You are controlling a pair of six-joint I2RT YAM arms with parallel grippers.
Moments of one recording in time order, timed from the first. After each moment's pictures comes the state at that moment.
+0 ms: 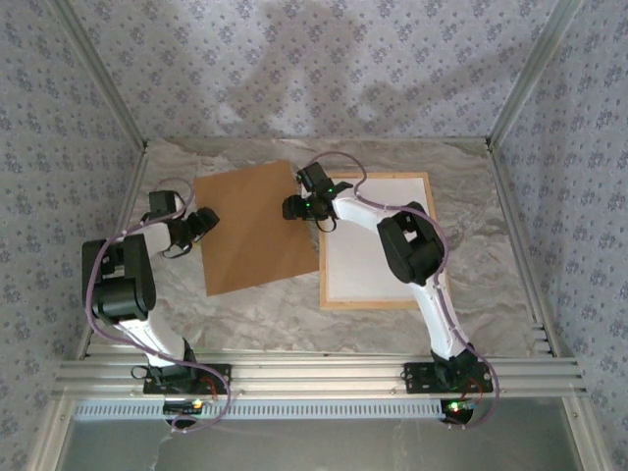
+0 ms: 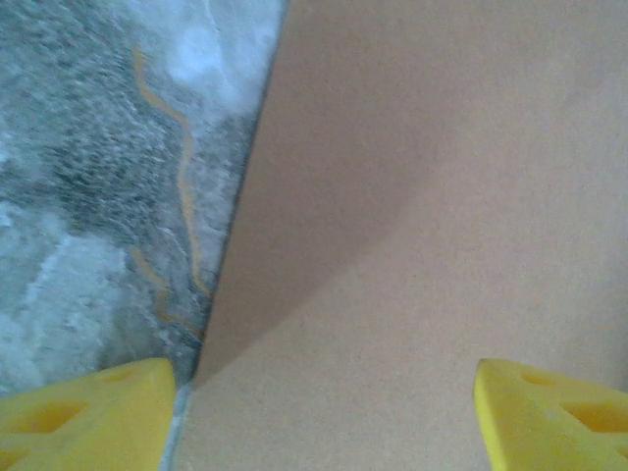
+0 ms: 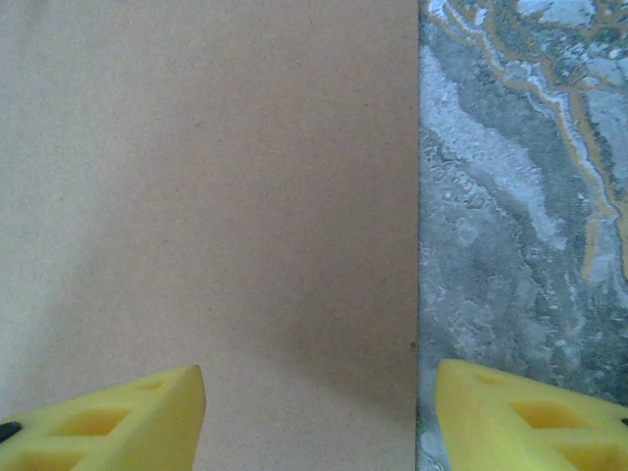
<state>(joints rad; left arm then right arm) 0.13 1.71 0.88 -0.14 0.33 -0.58 0.62 2.31 1.78 -0.38 -0.15 0.49</state>
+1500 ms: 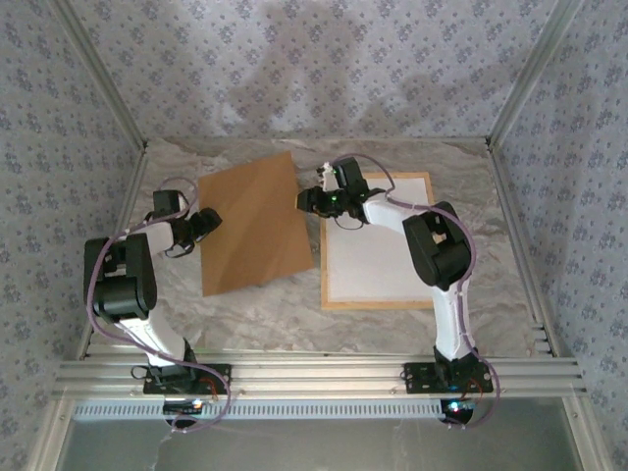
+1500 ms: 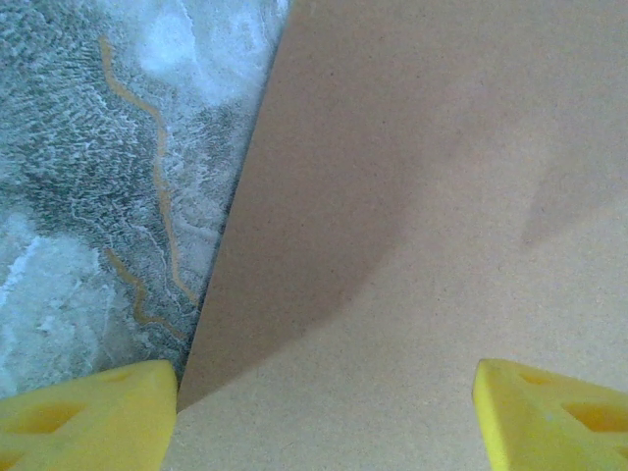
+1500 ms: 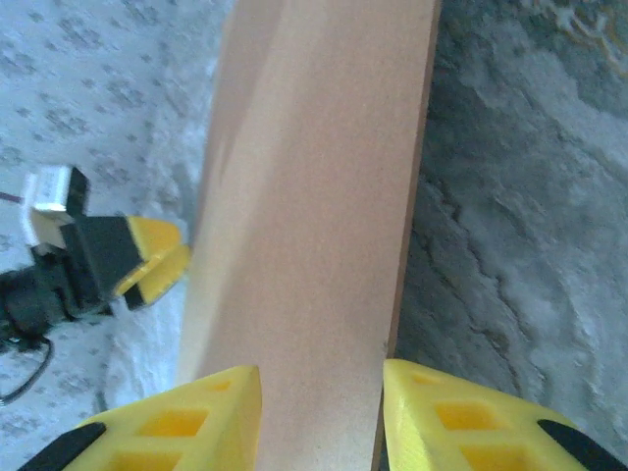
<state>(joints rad) 0.10 1.72 0.89 -0.14 0.30 -0.56 0.50 2.11 1.42 0.07 -0.62 0.69</state>
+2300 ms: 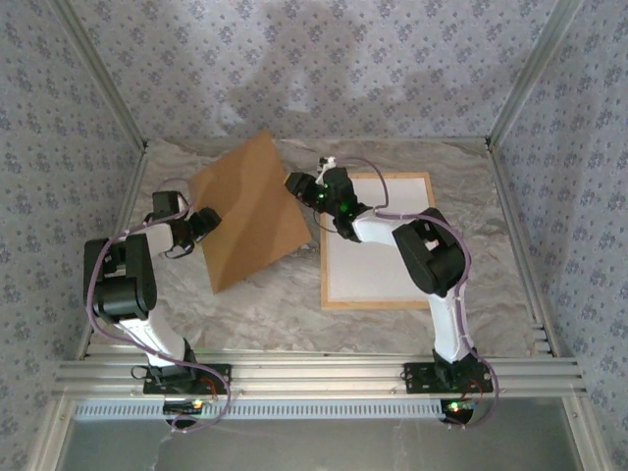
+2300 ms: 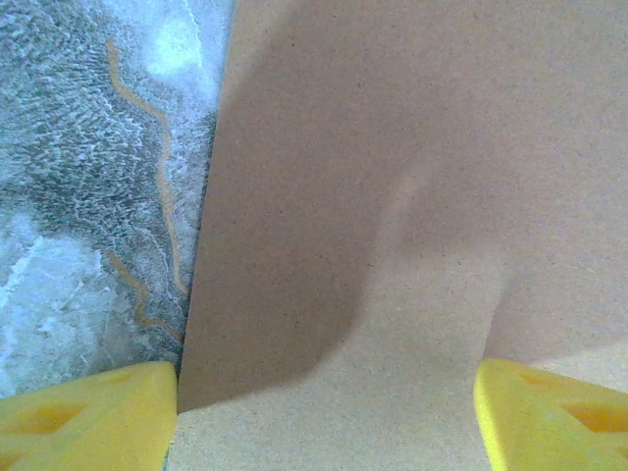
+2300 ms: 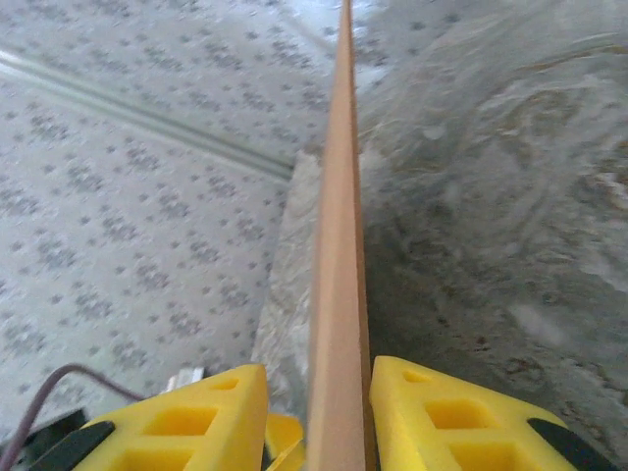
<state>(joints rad) 0.11 1.72 0.87 -0.11 0.31 -0.59 0.62 2.09 1.30 0.58 -0.20 1.06</state>
